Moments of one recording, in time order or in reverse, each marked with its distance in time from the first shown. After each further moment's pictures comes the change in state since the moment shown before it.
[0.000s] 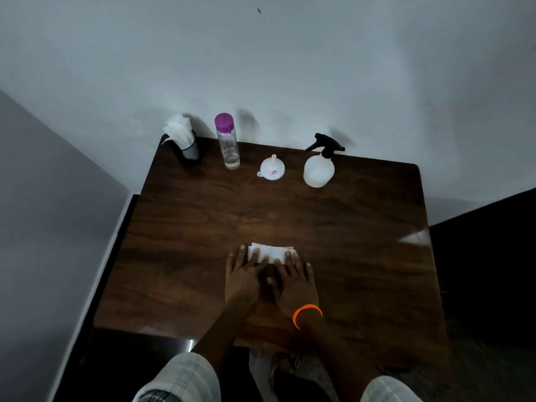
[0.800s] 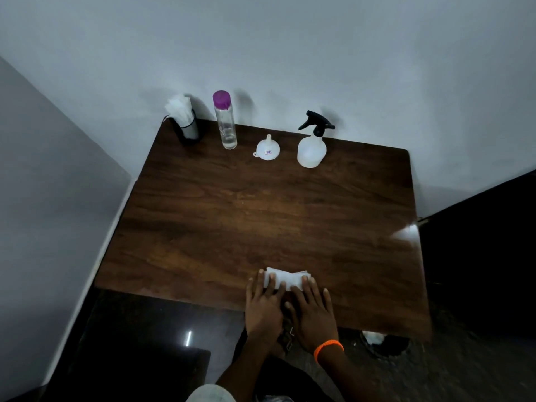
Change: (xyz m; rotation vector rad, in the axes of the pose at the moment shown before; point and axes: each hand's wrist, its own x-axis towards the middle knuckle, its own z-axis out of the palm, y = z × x) left_hand -0.114 0.101 0.071 0.004 -0.085 0.013; right_hand -0.146 0.057 0.032 -0.032 -0.064 0.046
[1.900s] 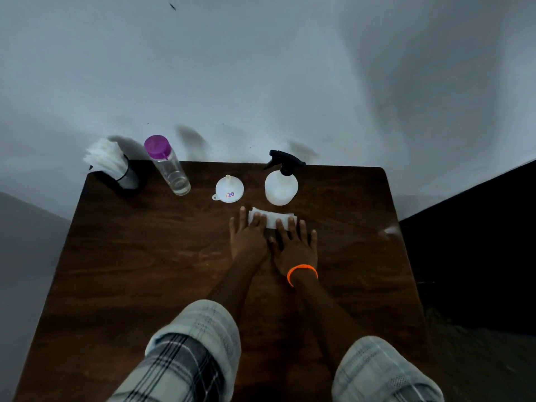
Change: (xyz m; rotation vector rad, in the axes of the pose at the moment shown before) left_hand 0.285 -0.017 -0.171 0.027 0.141 0.071; right_hand 0.275 0.015 -0.135 0.077 0.126 0.213
